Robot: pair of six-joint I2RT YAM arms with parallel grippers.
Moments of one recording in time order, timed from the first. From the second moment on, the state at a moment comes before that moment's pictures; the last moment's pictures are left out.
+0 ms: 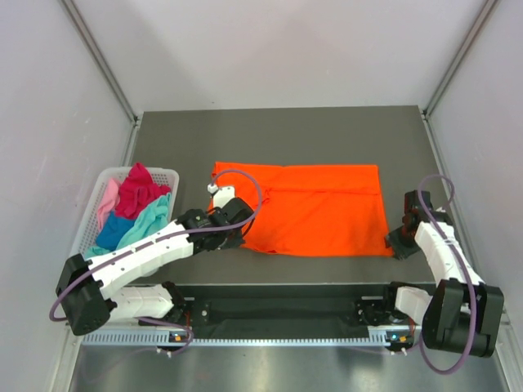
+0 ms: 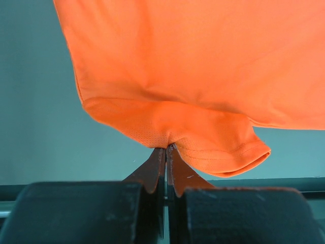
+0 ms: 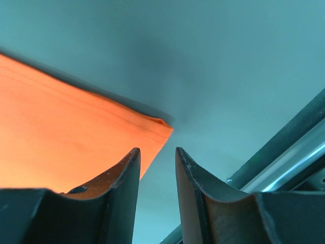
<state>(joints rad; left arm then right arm) -0.91 1.17 0.90 -0.83 -0.38 -0.94 -0.16 1.08 0.61 -0.87 0.18 0.96</state>
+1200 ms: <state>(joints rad) -0.79 1.22 1.01 -0.83 -0.40 -0.86 -0.16 0.96 0.56 -0.63 0.16 0.85</state>
